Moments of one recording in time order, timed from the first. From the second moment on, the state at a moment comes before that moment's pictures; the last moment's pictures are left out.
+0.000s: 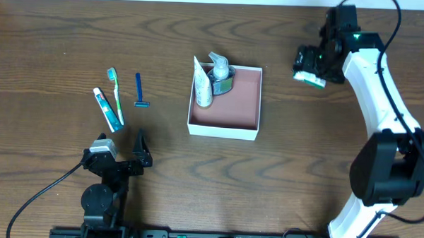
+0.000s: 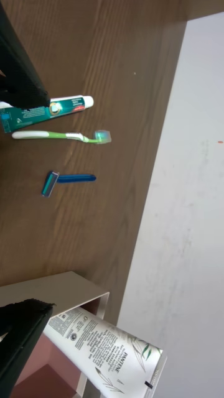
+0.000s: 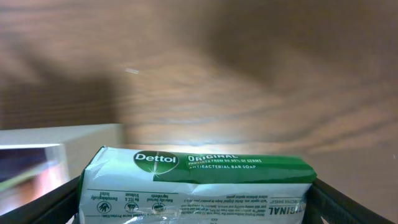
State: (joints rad) left arm -0.02 0.01 0.04 -0.14 -0.04 -0.25; right arm 0.09 1.94 1.71 -0.95 -0.07 0.31
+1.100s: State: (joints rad) left arm -0.02 0.01 0.04 -0.14 -0.04 -0.25; right arm 0.39 1.86 1.47 -0.54 -0.20 -0.18
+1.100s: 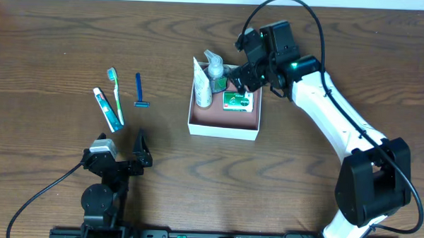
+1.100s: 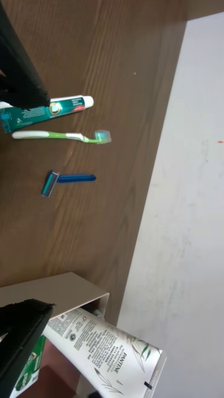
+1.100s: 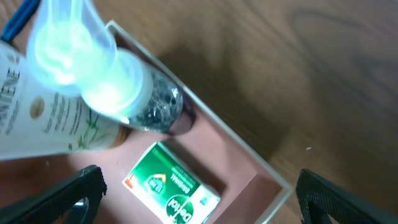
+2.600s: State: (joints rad) left arm -0.02 0.01 0.04 -0.15 -0.04 -0.30; right arm -0.16 1.84 1.54 -0.69 -0.05 0.33
